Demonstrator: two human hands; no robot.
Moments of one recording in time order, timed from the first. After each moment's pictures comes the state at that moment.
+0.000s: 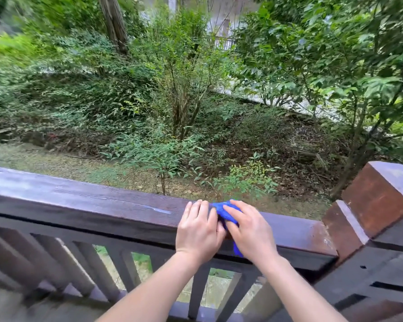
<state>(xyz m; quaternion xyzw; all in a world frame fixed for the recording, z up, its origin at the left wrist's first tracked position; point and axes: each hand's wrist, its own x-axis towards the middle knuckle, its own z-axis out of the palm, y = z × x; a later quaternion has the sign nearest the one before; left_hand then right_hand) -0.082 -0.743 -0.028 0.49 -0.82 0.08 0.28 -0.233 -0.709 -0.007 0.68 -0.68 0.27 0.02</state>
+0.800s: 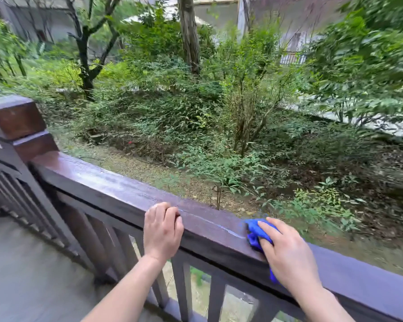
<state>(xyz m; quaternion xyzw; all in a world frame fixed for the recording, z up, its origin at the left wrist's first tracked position) 0.152 -0.826 -0.056 0.60 -0.69 0.13 0.39 -0.141 -0.755 0.002 0.70 -0.67 0.25 0.01</state>
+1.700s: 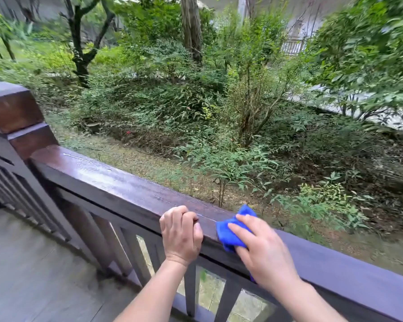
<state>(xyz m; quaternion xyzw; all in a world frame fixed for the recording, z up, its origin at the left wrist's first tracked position) 0.152 -0.842 -0.073 0.55 -0.67 0.13 0.49 -0.056 -0.787 -0.005 0.80 -0.55 0.23 0.01</state>
